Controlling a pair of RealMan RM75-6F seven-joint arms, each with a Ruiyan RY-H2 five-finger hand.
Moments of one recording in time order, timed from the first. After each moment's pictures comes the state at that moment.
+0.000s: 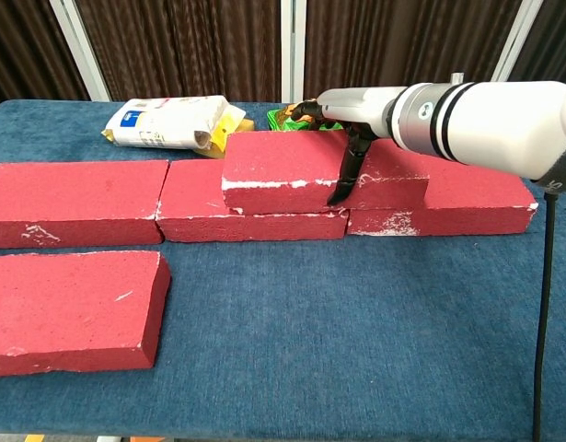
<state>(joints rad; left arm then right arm) -0.12 -1.10 -0.07 -1.64 1.42 1.42 -0.06 1.12 -1.60 0.18 -1.53 -0.47 0.90 -0.62</state>
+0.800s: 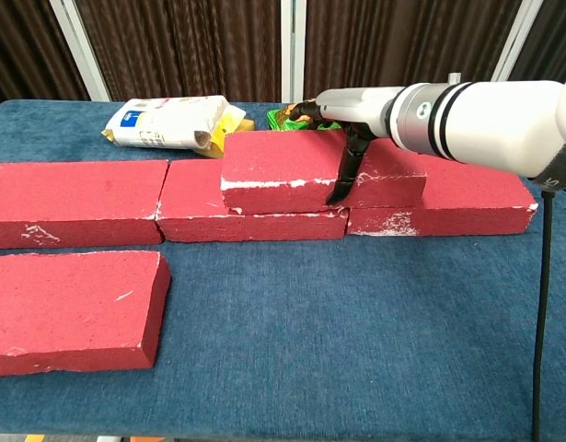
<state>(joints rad) -0.12 -1.10 -0.07 -1.64 1.42 1.41 -0.06 1.13 -1.60 0.18 -1.52 -0.47 0.88 -0.60</state>
